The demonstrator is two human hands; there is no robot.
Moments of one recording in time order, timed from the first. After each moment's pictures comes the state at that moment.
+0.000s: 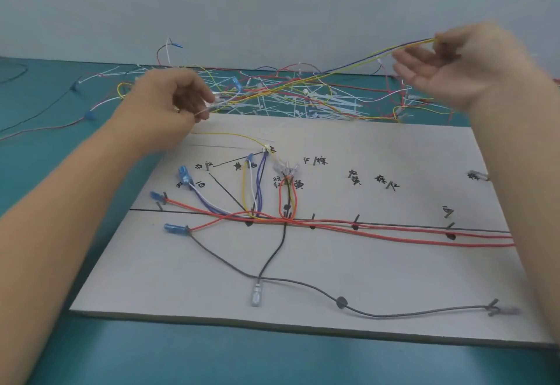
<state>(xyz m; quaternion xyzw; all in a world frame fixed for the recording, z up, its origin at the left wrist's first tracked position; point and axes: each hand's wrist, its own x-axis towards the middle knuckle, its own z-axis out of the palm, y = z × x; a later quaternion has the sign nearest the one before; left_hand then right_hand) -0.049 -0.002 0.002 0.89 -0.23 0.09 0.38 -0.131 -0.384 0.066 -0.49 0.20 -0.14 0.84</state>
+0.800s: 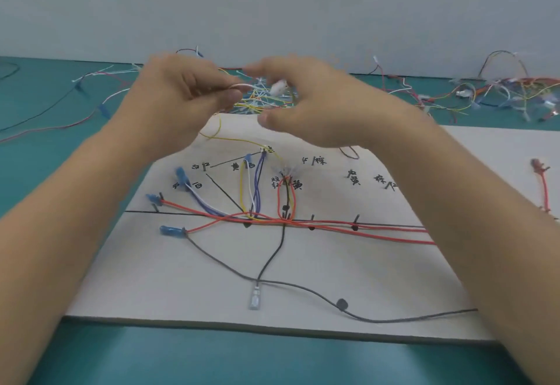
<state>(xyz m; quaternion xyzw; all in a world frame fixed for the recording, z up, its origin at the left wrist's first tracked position) -0.080 -0.031 0.021 0.83 -0.36 0.16 0.39 -0.147 -0.241 0.057 -0.97 -0.11 -0.05 0.23</state>
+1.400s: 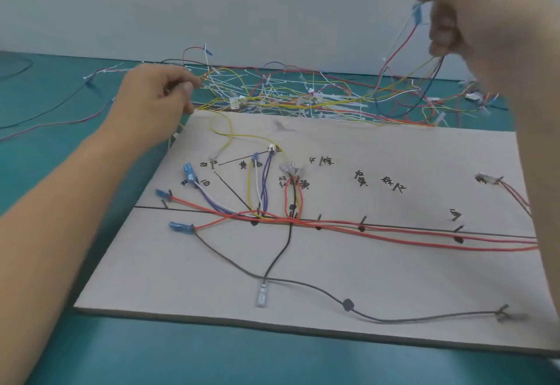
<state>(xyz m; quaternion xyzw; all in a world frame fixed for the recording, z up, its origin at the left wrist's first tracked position) -0.036 0.007 -0.006 0.89 -0.17 0.15 0.40 -0.148 -0.342 0.105 -0.82 0.04 -0.24 0.52</state>
